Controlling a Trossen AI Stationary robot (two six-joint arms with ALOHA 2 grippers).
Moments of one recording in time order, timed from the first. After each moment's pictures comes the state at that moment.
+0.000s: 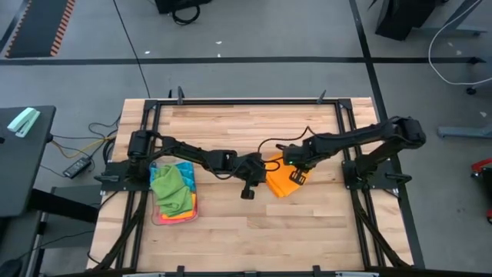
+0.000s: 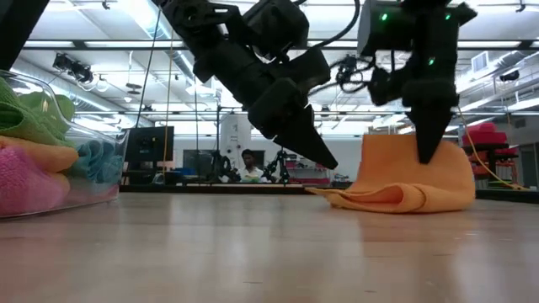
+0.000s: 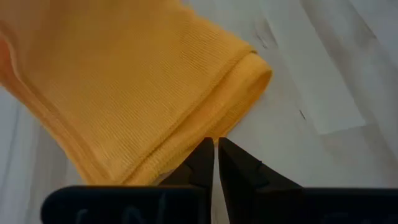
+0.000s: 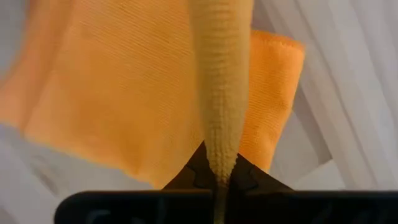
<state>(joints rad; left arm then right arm) -0.05 2.00 1.23 0.03 0.04 0.16 0.00 1.44 0.92 -0.95 0.14 0.55</state>
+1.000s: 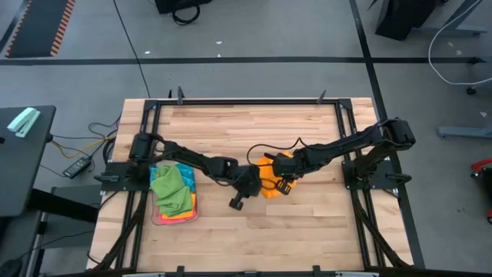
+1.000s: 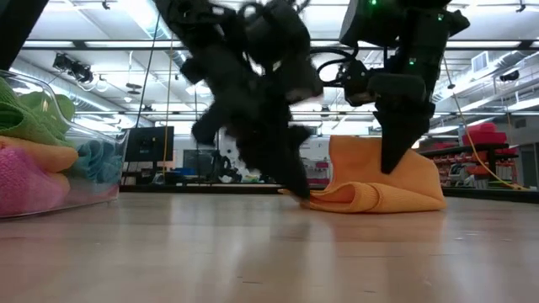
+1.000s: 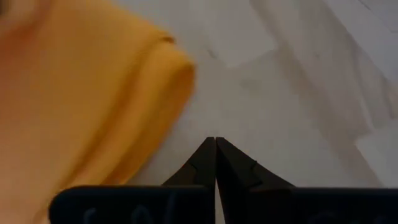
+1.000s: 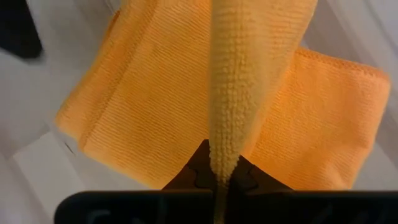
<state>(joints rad) -0.09 2.01 1.24 -0.15 0.17 0.32 0.11 1.57 0.94 -0.65 0.14 0.66</state>
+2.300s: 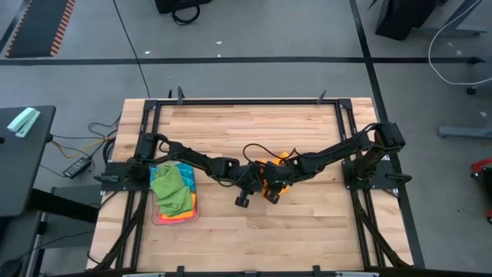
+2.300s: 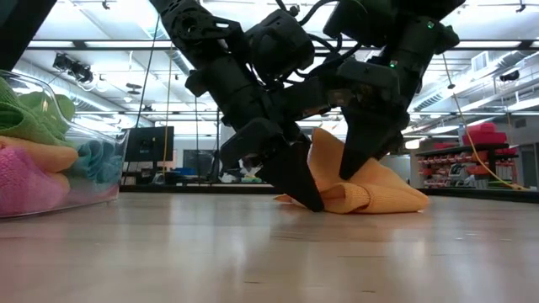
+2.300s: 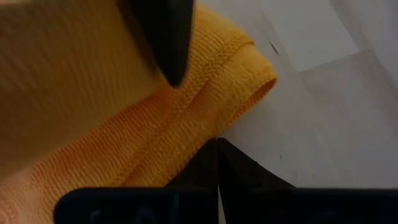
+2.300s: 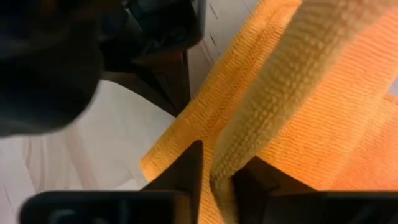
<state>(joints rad) -0.07 2.09 1.24 -0.04 0.03 0.25 0.17 1.69 0.94 -0.32 0.09 0.66</state>
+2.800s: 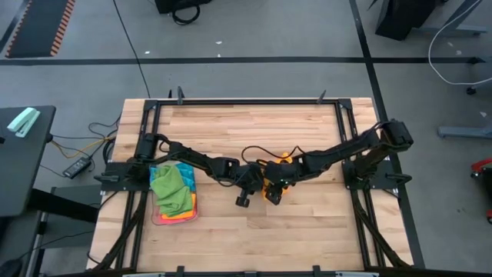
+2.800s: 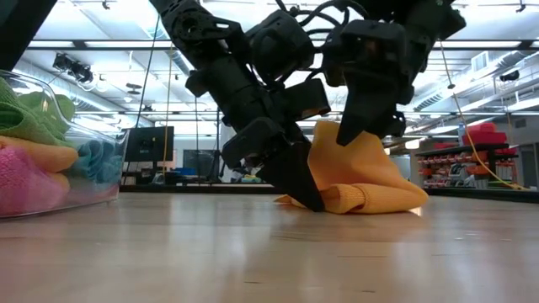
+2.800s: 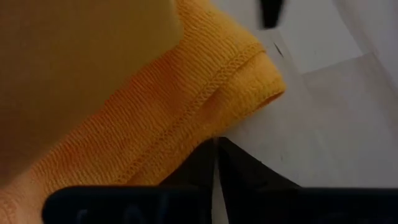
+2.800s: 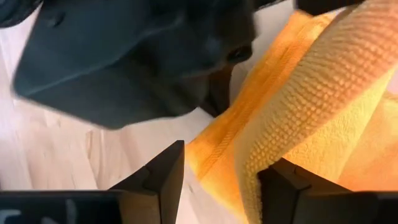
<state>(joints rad) -0.07 2.09 1.24 -0.05 0.03 0.22 0.18 1.60 0.94 -0.31 0.03 0.70</state>
